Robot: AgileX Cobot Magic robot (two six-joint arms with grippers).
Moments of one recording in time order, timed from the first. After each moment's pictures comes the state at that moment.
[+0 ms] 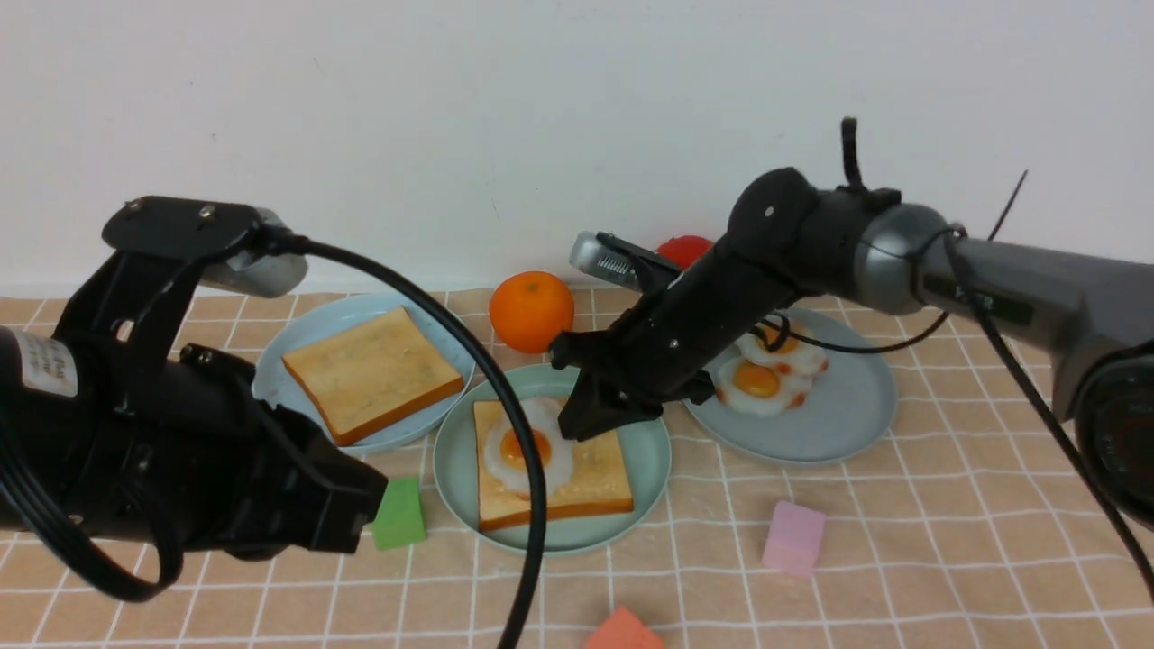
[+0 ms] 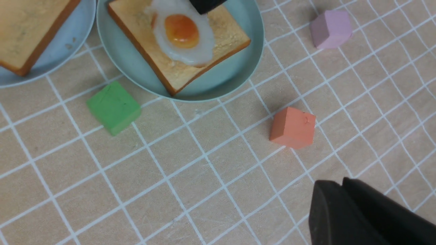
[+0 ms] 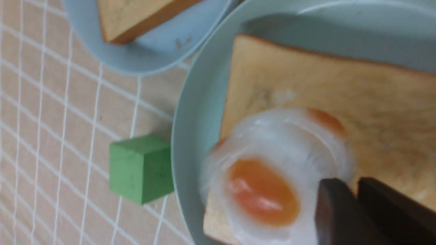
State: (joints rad) right arm 0.40 2.29 -1.84 0.75 0.91 -0.21; left arm -0.43 1.05 -0.89 -0.37 0.78 0.18
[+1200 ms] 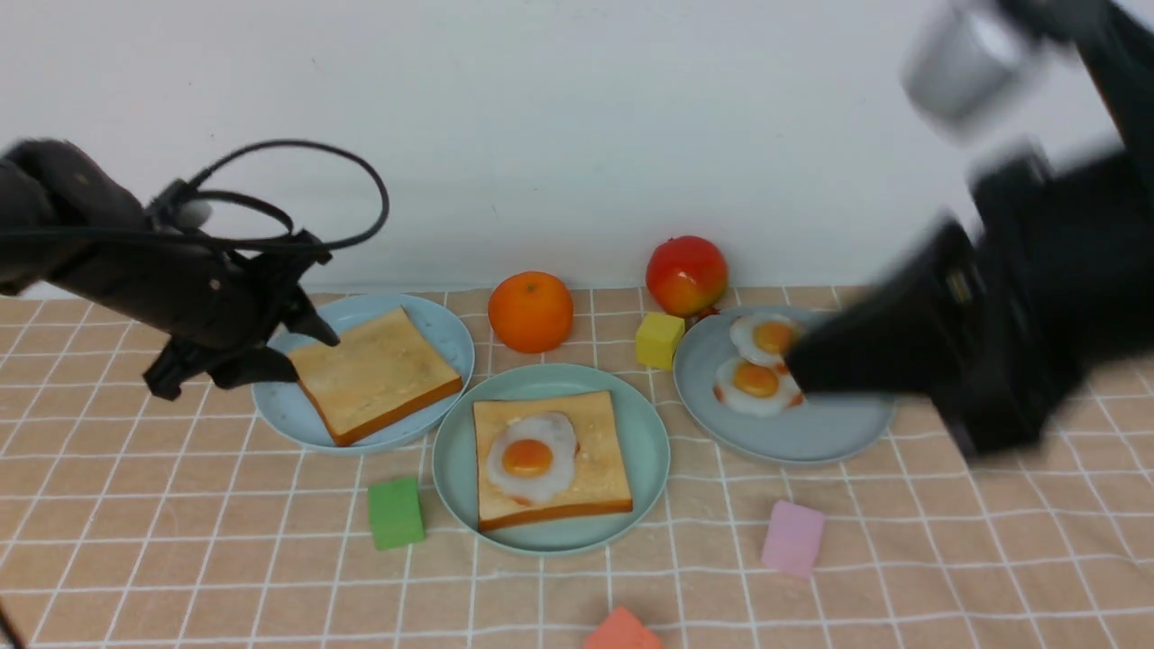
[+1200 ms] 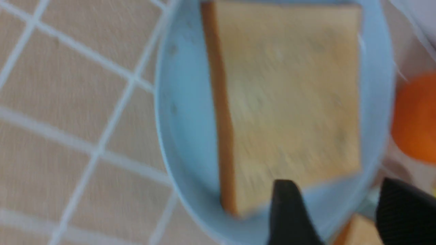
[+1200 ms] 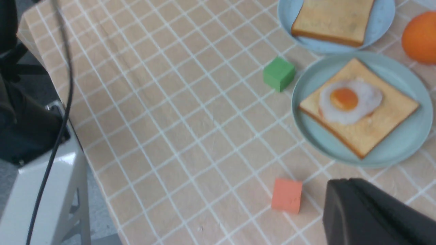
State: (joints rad) right arm 0.48 1.14 -1.19 0.60 0.98 -0.61; left arm 0.01 1.89 -1.31 -0.57 0.55 -0.22
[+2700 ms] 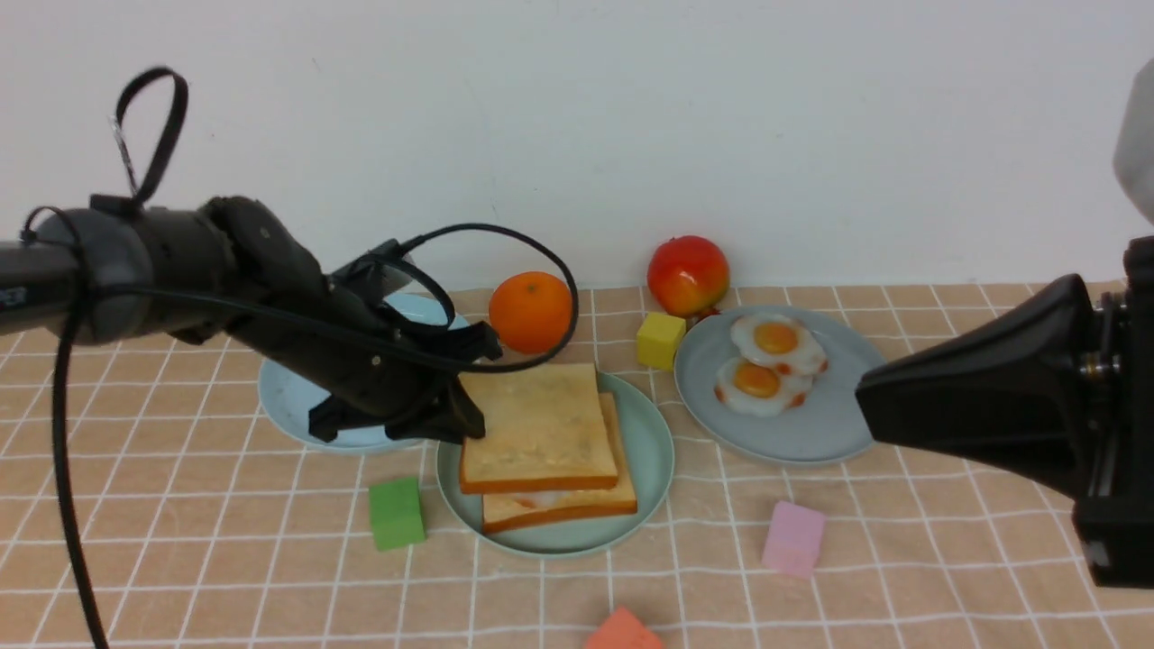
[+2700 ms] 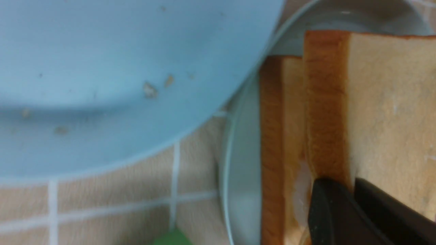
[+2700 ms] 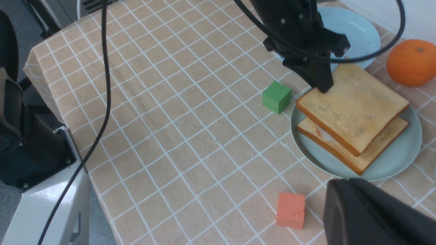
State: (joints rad) right arm 0.48 0.97 -1.06 0.65 0.88 -0.62; left arm -0.23 1.95 -1.28 -0.74 0.61 0.14
